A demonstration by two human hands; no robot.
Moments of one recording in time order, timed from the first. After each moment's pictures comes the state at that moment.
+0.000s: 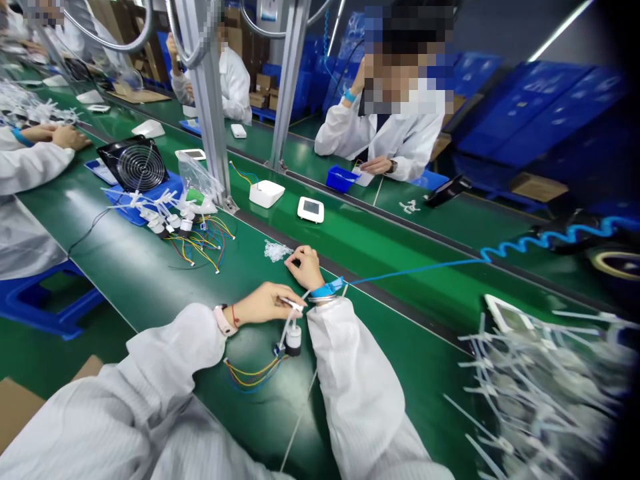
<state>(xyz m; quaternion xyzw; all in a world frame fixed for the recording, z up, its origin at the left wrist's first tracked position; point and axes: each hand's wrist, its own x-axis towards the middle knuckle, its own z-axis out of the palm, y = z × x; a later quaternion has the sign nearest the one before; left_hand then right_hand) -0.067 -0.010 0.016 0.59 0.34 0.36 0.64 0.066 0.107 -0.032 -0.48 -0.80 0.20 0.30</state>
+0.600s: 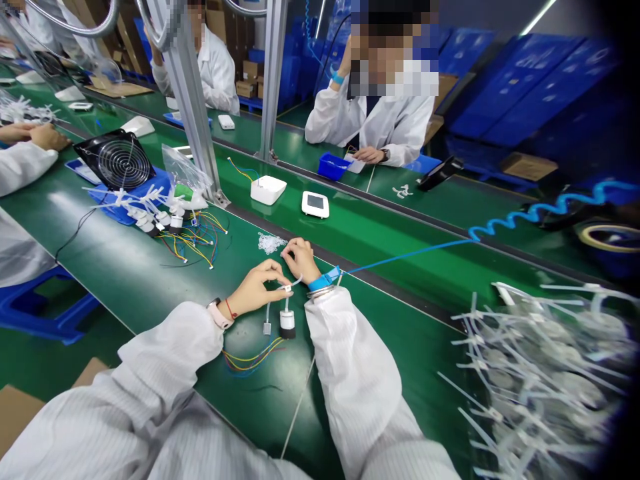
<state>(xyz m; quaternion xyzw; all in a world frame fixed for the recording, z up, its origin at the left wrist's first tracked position) -0.070 -0.003 0.016 0.74 0.42 0.41 0.33 0.071 0.101 -0.027 -0.46 -0.81 0.21 0.30</state>
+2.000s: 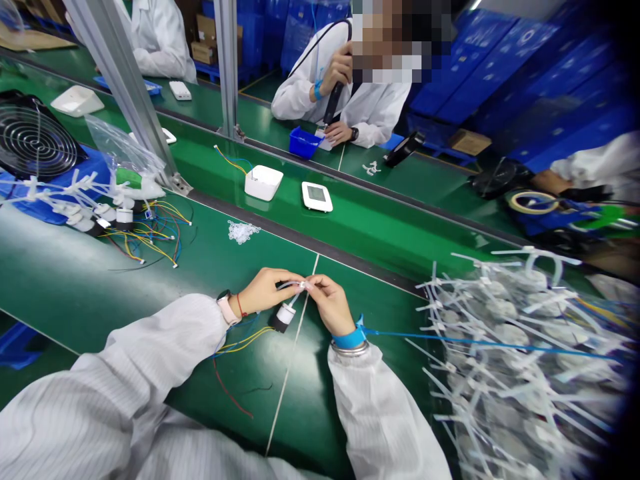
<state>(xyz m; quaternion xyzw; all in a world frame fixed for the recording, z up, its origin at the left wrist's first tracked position) -0.008 0.009 0.005 0.76 0.35 0.36 0.42 0.163 -0.010 -0.019 -0.47 -0.52 0.52 0.49</state>
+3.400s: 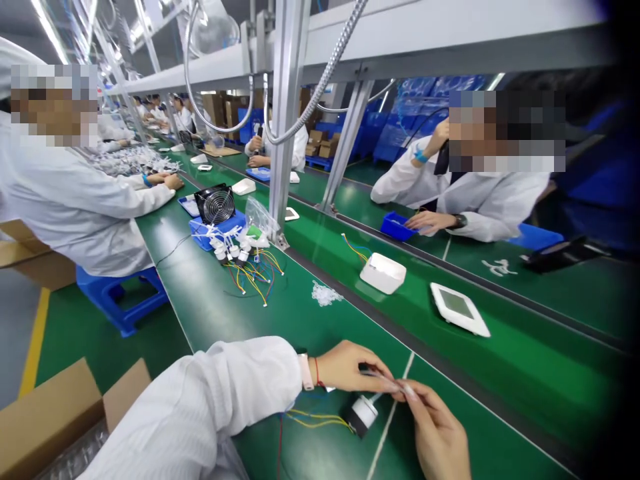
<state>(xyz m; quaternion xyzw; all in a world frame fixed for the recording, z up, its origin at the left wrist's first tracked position) -0.008 0.007 0.008 0.74 0.38 0.37 0.42 0.173 -0.012 -0.026 -0.55 -0.54 0.45 0.45</state>
